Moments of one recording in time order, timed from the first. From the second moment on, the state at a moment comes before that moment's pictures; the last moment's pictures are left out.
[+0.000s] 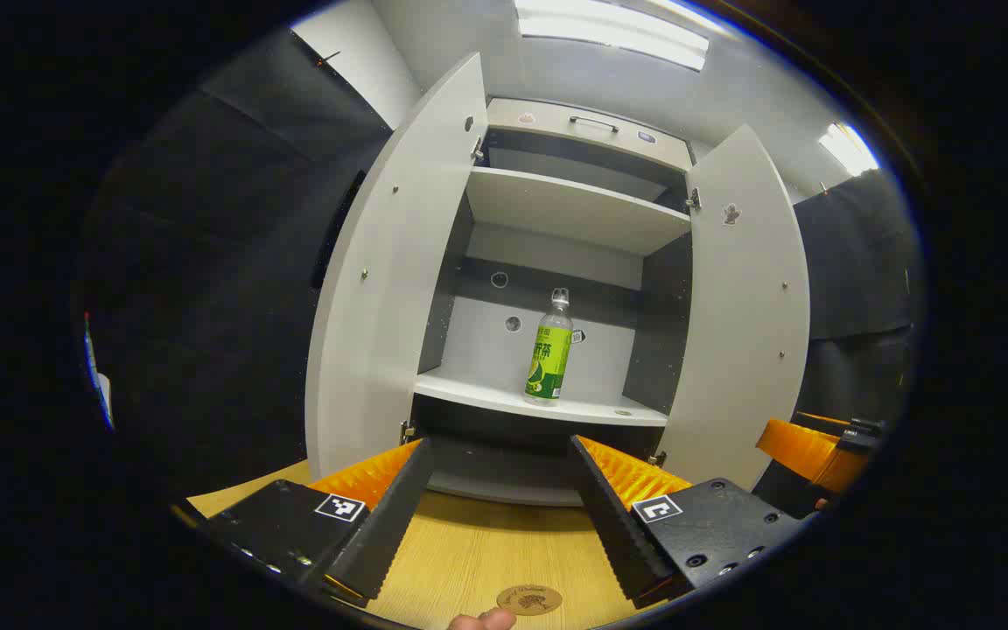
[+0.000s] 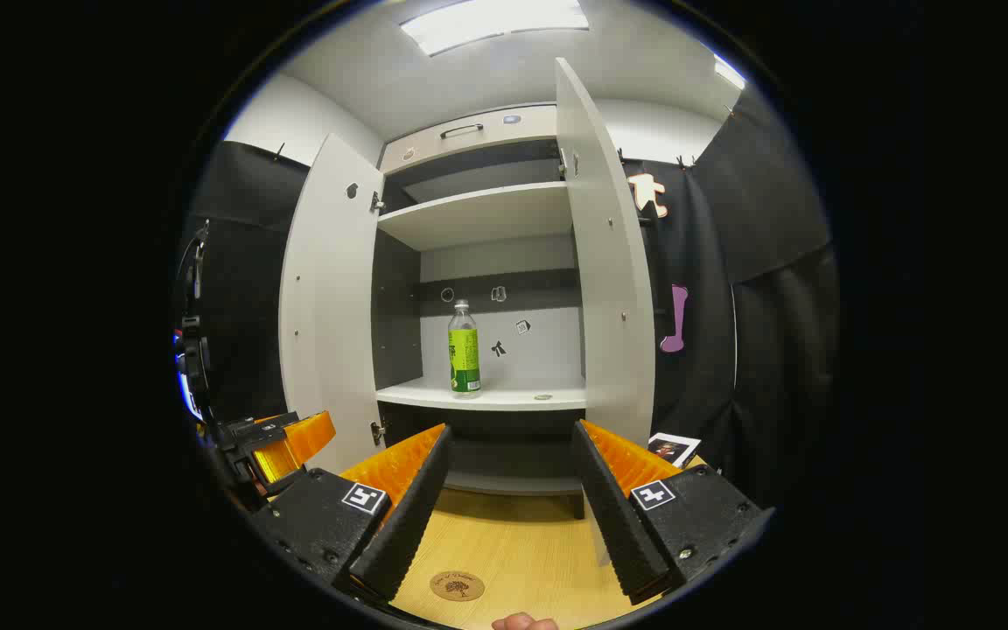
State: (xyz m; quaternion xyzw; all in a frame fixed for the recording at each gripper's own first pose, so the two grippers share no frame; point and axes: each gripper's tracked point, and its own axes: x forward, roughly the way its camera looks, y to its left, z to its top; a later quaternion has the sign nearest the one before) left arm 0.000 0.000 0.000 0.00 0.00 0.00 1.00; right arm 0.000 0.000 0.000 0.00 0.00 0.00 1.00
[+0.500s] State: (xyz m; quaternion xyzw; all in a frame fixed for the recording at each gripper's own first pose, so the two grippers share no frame) left arm 0.010 0.000 -0.001 0.01 0.00 0.00 1.00; right arm 0.009 -0.001 -0.008 0.00 0.01 0.00 1.00
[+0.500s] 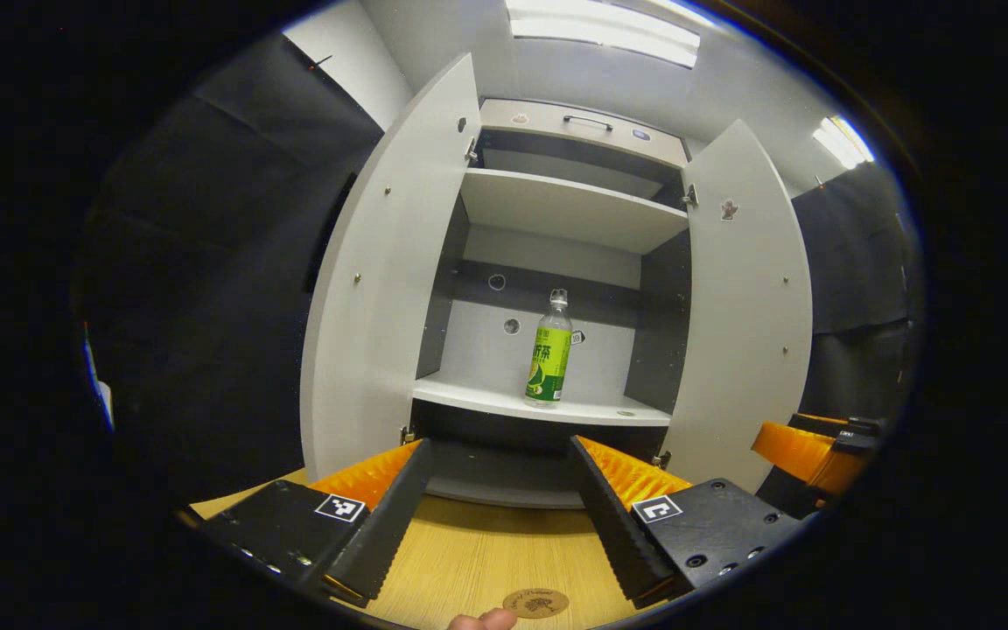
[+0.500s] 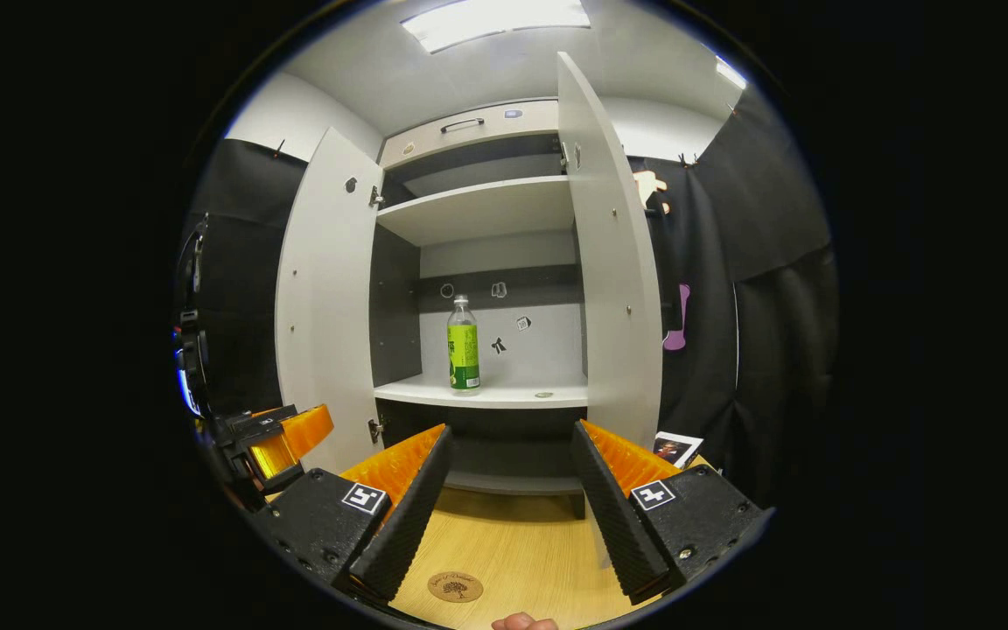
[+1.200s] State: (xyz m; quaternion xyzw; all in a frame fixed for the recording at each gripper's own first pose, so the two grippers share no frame) left arm 0.028 -0.017 0.010 0.02 0.00 -0.03 1.00; right arm 0.011 -0.006 -0.002 -0.01 0.01 0.00 1.00
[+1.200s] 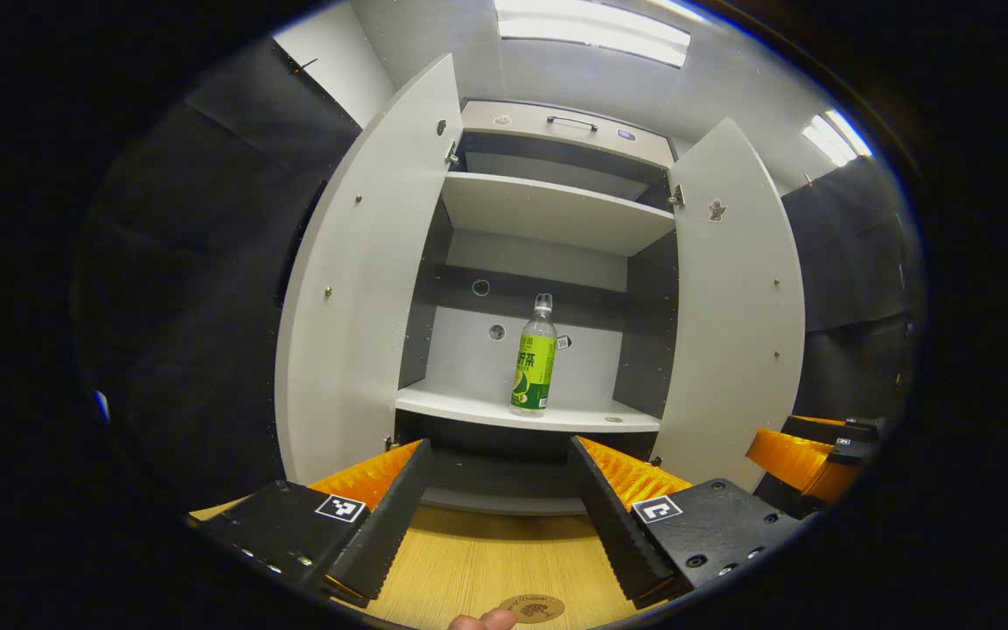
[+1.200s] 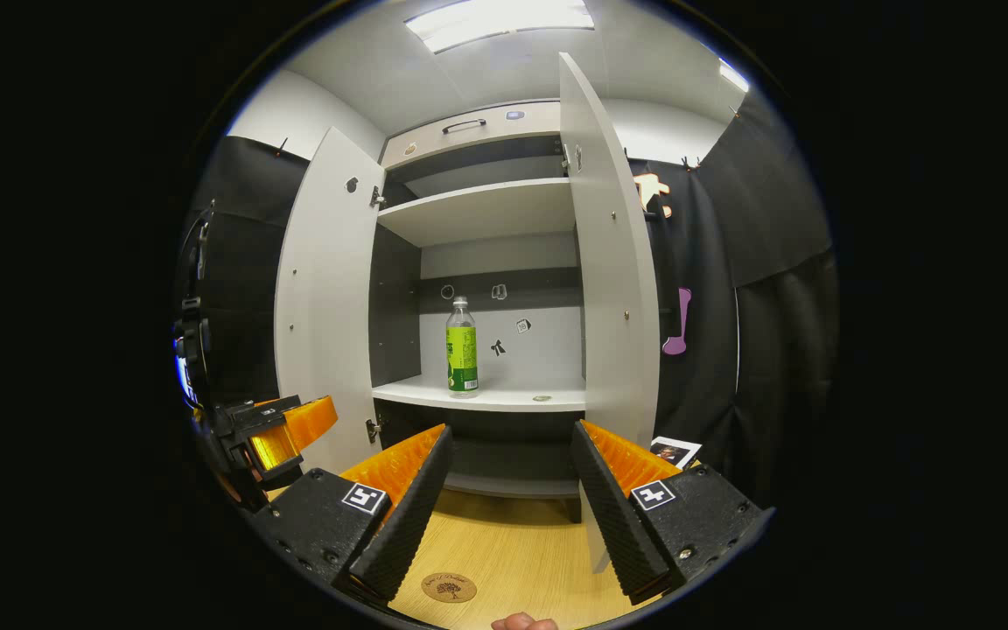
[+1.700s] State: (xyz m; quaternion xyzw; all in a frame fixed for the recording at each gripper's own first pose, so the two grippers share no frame) left arm 0.121 -0.069 0.037 -0.01 0.00 -0.12 0.99; right arm 0.005 -0.018 0.000 -0.01 0.00 -0.02 1.00
